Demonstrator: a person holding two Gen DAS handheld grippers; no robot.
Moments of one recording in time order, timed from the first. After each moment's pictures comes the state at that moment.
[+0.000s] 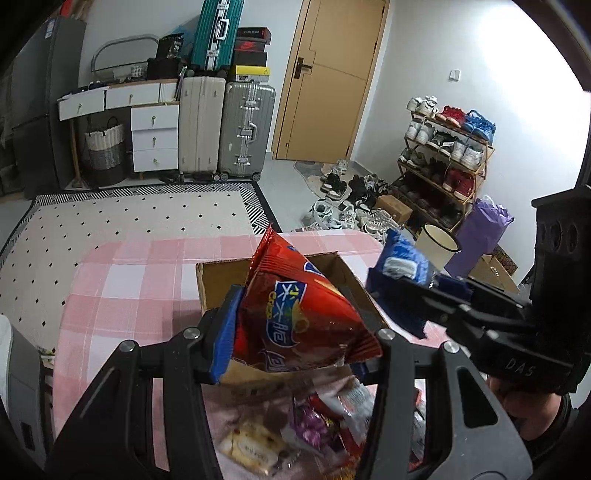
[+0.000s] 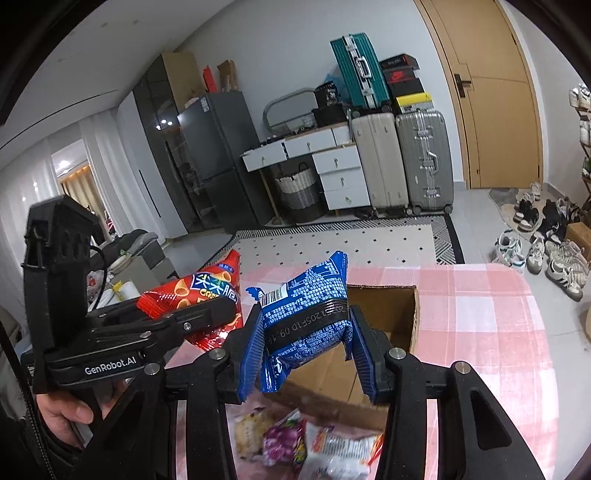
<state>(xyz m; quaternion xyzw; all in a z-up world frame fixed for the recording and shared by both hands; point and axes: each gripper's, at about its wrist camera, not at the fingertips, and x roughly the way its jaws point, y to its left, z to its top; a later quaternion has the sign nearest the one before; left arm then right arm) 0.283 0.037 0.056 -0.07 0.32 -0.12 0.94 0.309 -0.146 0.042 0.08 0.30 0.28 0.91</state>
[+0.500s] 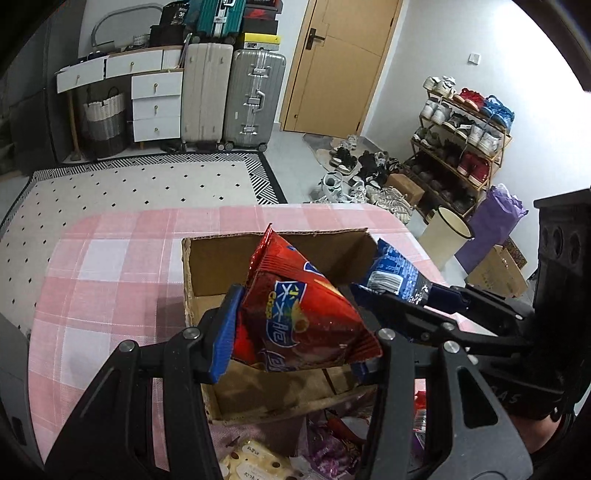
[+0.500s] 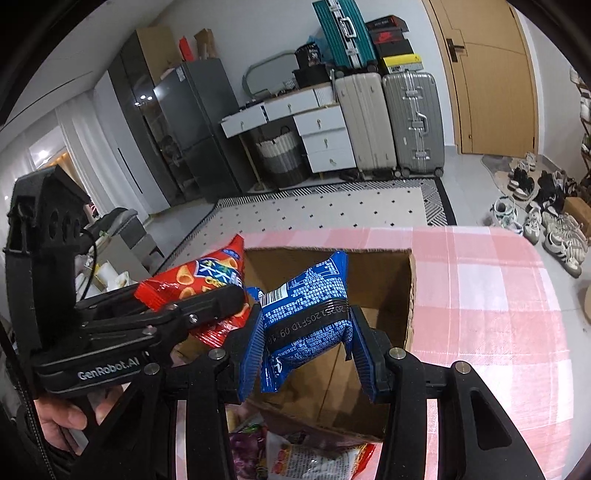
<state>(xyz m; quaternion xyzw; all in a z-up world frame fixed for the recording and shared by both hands) 0.383 0.021 -0.024 -0.07 0.38 -0.11 0.91 0.382 -0.126 -0.026 0.06 0.38 0.25 0.89</state>
